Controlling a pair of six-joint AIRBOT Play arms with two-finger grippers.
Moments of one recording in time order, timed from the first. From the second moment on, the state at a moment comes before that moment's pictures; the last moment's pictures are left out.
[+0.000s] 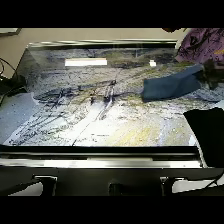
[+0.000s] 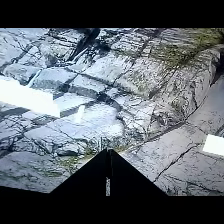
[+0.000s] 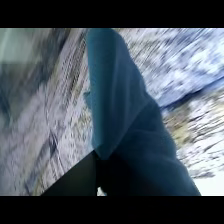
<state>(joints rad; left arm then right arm) 0.16 -1.33 1.66 1.45 -1.53 -1.70 -0.52 -1.66 1.76 -0.85 1.16 1.74</state>
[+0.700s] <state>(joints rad) 0.16 -1.33 1.66 1.45 -1.54 -1.70 -0.71 -1.45 1.83 -1.38 1.40 2.15</state>
